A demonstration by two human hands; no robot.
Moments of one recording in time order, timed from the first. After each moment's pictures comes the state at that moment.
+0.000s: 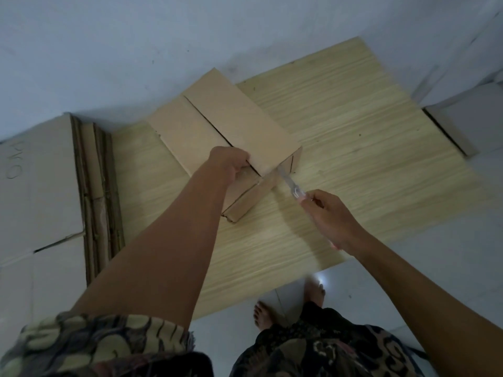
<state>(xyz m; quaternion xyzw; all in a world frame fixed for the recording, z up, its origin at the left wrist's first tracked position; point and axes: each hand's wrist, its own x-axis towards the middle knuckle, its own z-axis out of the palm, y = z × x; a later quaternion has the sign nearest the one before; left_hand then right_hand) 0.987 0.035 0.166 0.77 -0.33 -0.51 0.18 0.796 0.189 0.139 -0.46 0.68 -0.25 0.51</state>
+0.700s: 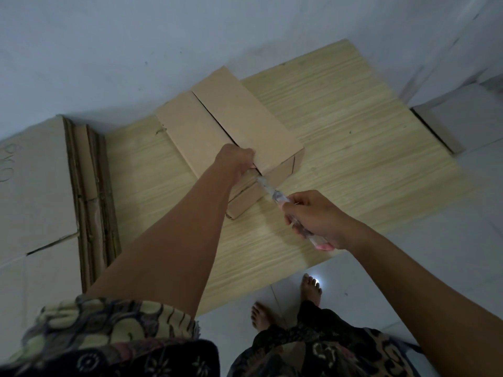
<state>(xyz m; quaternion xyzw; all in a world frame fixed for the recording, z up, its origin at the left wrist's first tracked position) 0.975 0.044 0.148 0.75 -0.43 -0.47 0.17 0.814 0.191 0.172 -0.42 0.64 -0.19 0.62</state>
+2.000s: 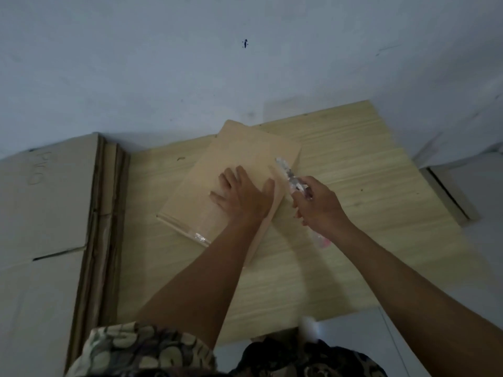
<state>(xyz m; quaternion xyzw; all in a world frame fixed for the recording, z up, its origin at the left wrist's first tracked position) 0.955 0.053 0.154 0.80 -0.56 -0.17 0.08 0.801 0.087 0.181 -0.54 0.65 -0.32 0.42</state>
